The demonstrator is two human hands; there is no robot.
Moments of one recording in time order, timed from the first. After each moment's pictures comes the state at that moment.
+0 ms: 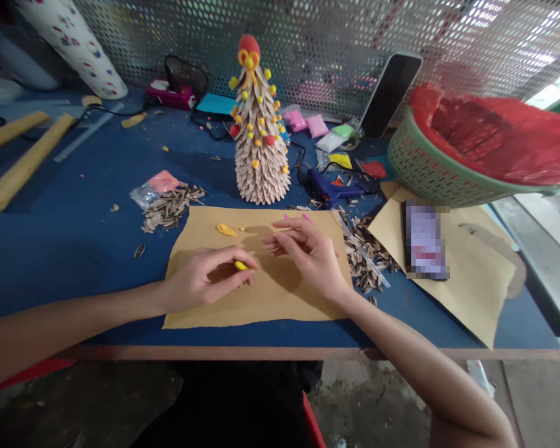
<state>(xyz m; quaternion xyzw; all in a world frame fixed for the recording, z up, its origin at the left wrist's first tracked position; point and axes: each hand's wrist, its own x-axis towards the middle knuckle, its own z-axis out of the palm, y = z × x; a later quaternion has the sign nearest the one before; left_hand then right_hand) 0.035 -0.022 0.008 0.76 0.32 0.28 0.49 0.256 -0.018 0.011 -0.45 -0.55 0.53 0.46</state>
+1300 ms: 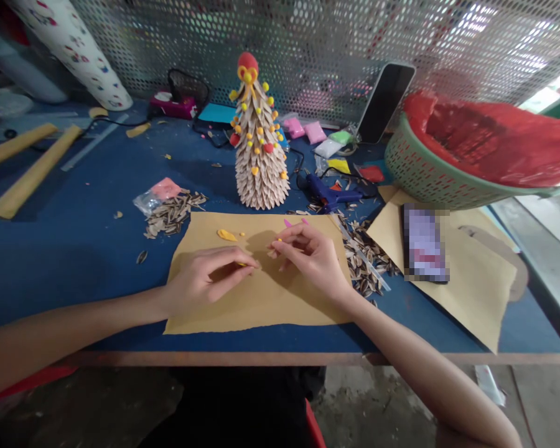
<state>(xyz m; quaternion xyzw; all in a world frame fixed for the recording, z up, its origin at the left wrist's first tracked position) 0.038 -0.020 0.013 0.81 0.34 0.33 0.35 0.258 -0.015 0.015 -0.46 -0.52 0.56 0.46</state>
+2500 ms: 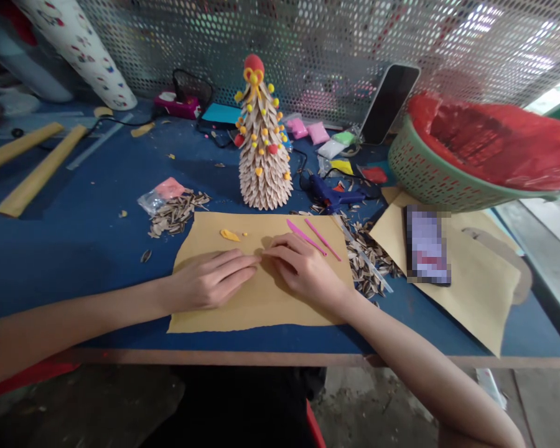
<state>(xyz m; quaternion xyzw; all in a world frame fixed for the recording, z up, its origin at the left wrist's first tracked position) 0.025 -0.011 -0.004 0.95 0.14 0.26 -0.13 0.264 -0.016 -0.007 -0.37 -0.85 0.20 0.33</state>
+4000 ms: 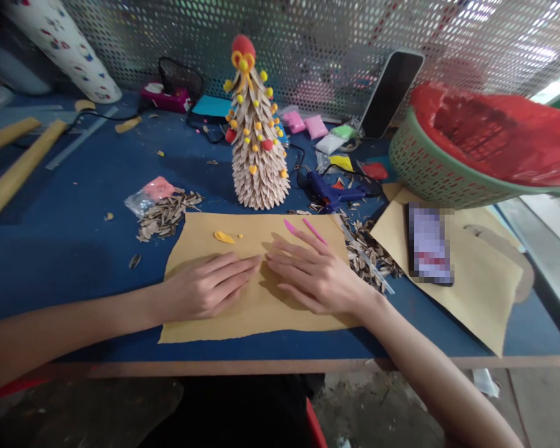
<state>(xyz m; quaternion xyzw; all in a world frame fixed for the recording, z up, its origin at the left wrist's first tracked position) 0.026 -0.011 -0.009 0.96 0.13 0.23 -0.07 0.296 -0.014 0.017 -0.24 -0.95 0.09 0.18</state>
